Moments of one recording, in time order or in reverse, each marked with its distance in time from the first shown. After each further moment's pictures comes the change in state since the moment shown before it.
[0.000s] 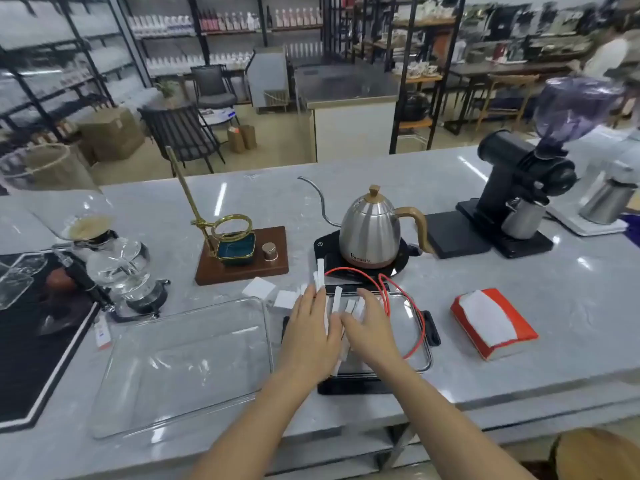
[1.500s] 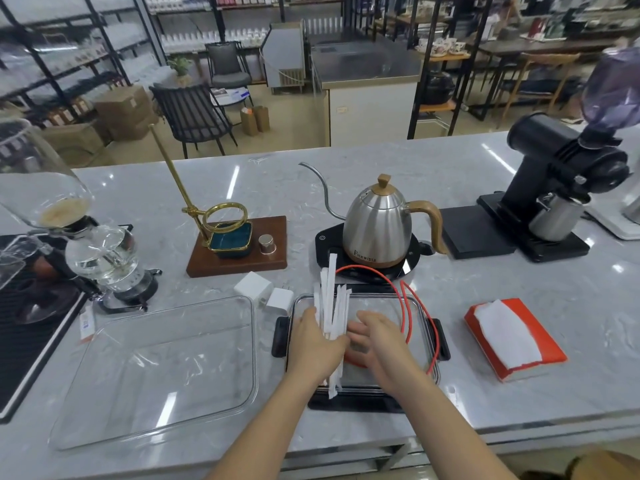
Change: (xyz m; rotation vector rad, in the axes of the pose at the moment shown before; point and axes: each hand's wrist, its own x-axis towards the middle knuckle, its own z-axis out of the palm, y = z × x) left_hand 0.023 0.008 0.032 -0.329 0.008 -0.390; right_hand 0.031 0.024 -0.008 0.731 -0.115 0.450
